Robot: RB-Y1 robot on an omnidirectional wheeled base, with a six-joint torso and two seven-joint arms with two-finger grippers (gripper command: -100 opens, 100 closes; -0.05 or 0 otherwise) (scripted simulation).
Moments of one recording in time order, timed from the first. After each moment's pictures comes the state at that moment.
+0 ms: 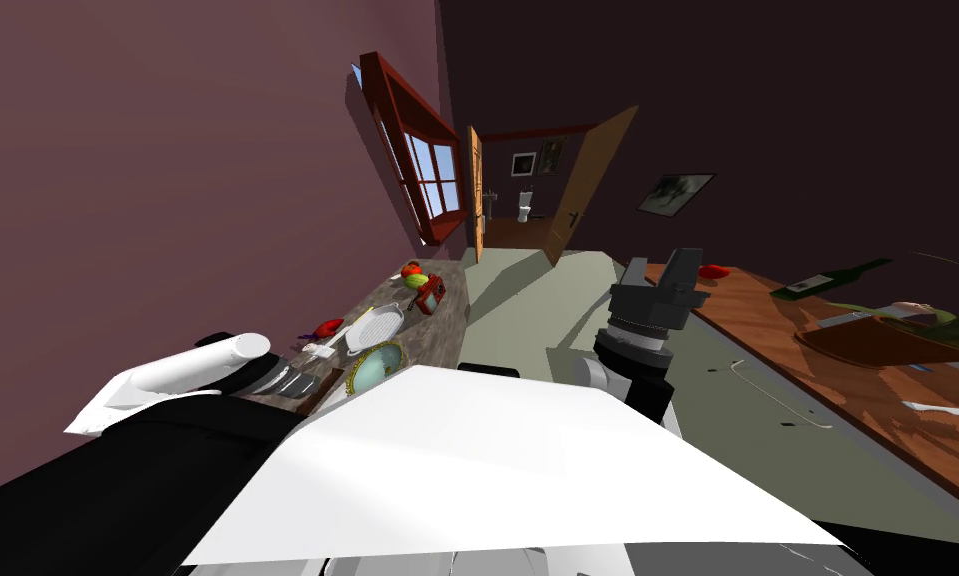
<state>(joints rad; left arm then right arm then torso) 0.47 0.81 0.82 -1.50 0.80 1.79 0.77 0.49 0.01 -0.06 -2.39 0.01 -0.56 0.09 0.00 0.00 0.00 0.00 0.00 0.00</state>
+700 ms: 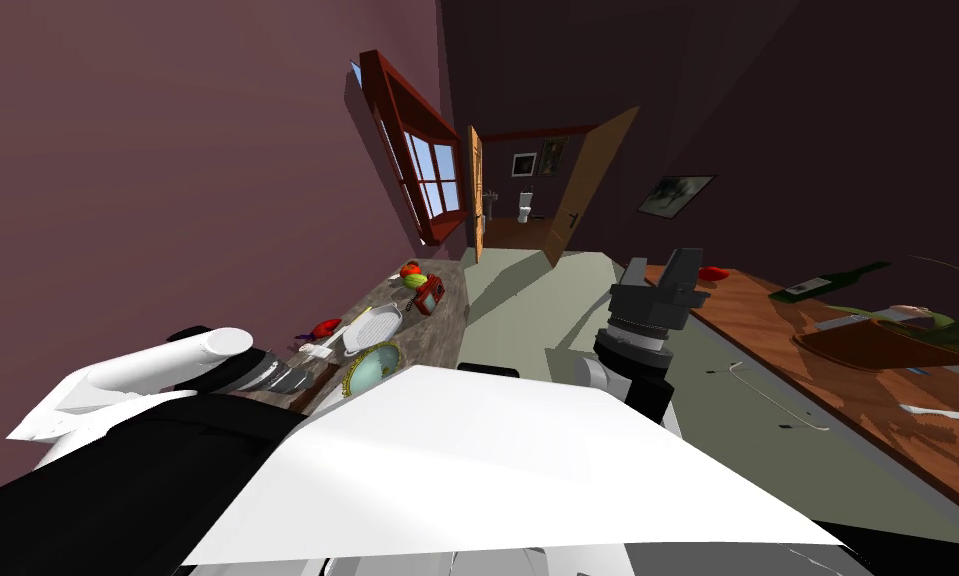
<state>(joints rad) 0.50 0.85 0.86 -1.56 0.88 1.82 0.82 0.49 0.01 -0.06 -2.39 0.01 -0.56 0.09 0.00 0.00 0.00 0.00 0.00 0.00</state>
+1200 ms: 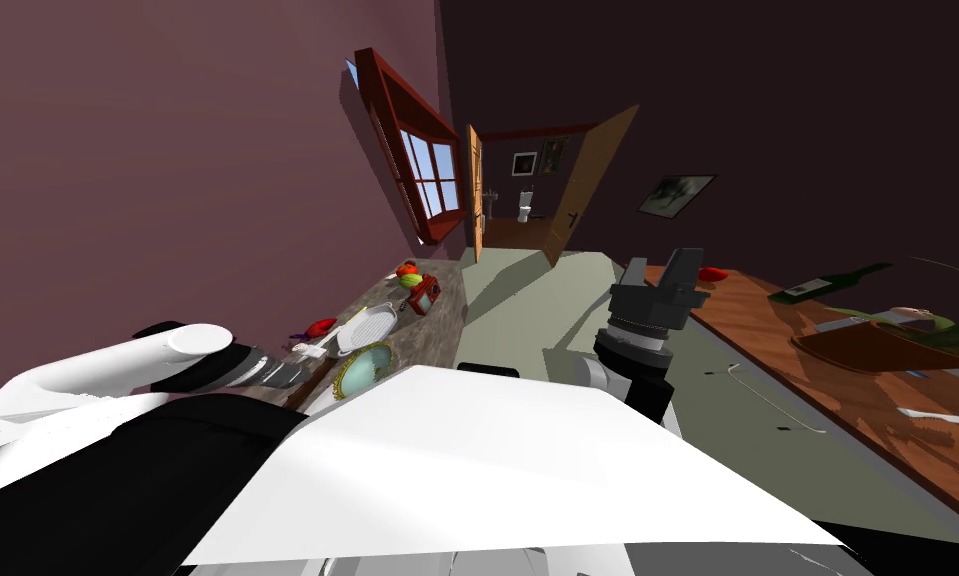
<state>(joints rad) 0.54 0.89 0.91 -1.58 0.98 1.81 0.88 0.49 0.01 -0.06 -2.39 0.01 -0.56 0.09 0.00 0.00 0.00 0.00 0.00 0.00</state>
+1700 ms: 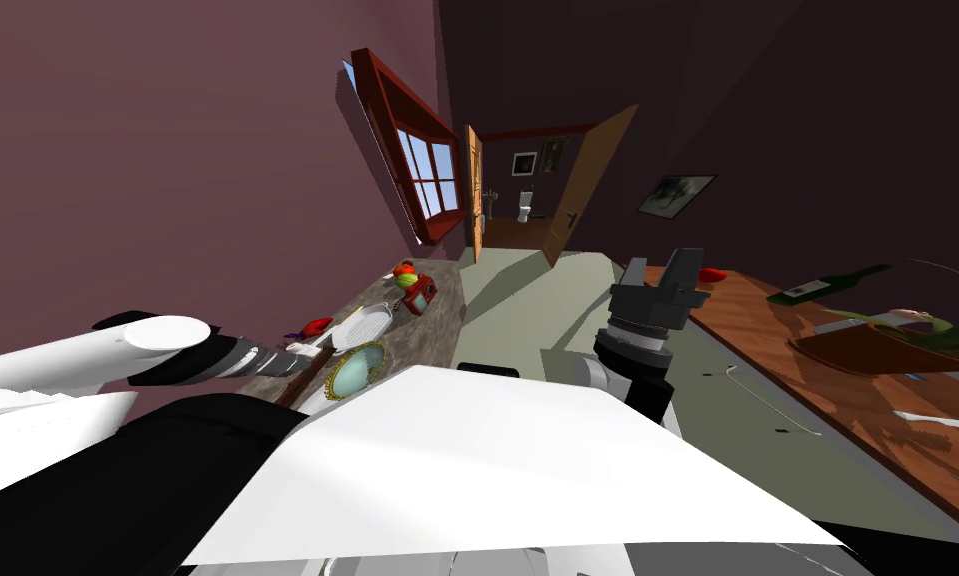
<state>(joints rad) 0.57 0.94 0.95 -1.63 1.08 1.77 0.95 0.49 0.01 -0.06 -2.39 0.01 -0.56 0.09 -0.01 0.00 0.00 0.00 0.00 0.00</state>
